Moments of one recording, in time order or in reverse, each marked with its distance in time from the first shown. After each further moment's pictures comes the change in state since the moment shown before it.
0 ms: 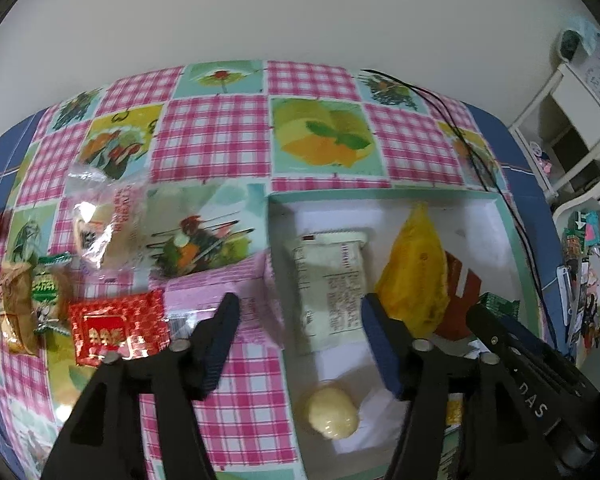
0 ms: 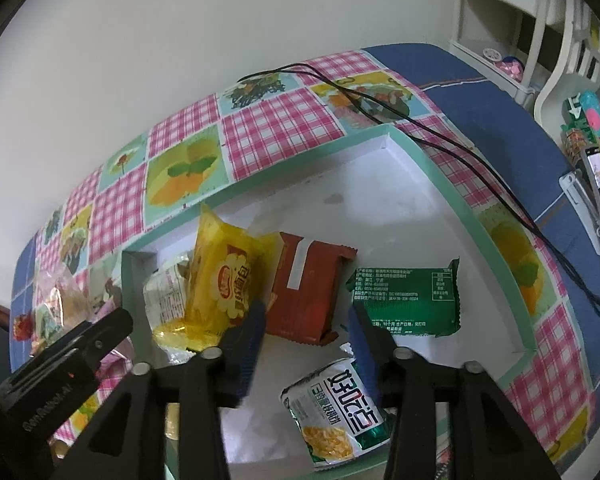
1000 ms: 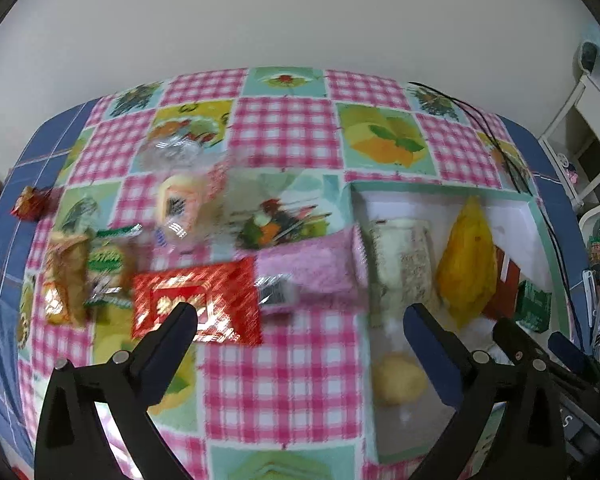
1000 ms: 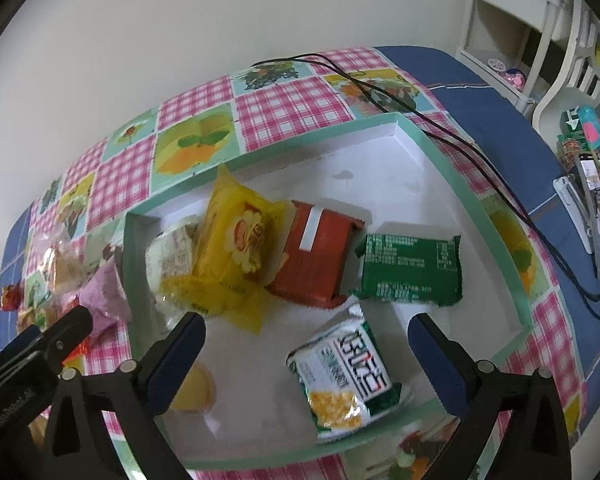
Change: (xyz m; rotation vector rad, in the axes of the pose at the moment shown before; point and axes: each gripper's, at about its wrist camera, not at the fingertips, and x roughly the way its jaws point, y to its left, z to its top) left arm -0.026 0.040 -0.031 -0.052 -0.049 0.119; right arm -0.011 0.014 -0.019 -0.073 0.016 -0.036
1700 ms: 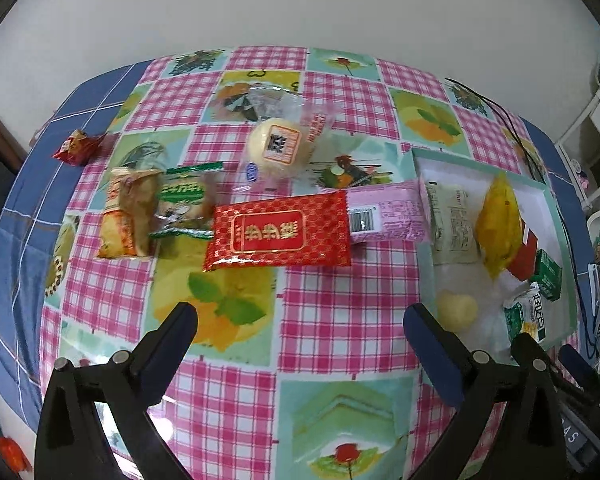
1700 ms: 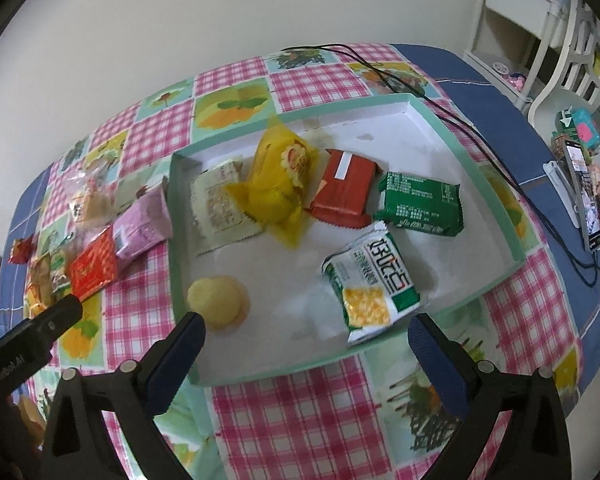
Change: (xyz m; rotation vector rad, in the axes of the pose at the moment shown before) left arm -0.031 0.056 -0.042 -0.076 0.040 0.035; right arm -0.036 0.026 -0.056 -0.057 0.016 0.003
